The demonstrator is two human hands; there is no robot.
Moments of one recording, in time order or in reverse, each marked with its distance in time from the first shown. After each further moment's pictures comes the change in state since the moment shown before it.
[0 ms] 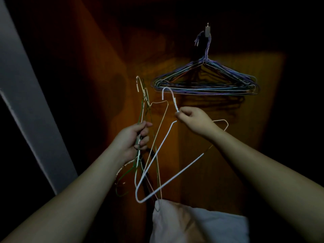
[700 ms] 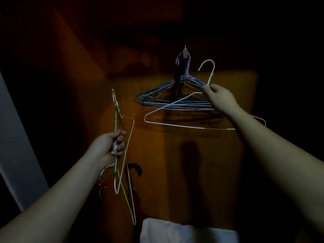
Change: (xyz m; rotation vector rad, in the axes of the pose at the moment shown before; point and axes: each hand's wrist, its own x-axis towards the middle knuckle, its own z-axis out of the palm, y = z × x) left_hand 0.025 0.023 -0.002 -0.042 0.156 0.000; right_hand 0.036 0.042 -0.140 -0.208 0.401 0.187
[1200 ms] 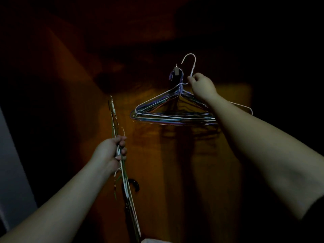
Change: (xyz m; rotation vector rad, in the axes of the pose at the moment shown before) left_hand 0.012 0.011 0.047 -0.025 0.123 0.071; right_hand 0.082 -0.037 0.001 0.045 0.102 -0.050
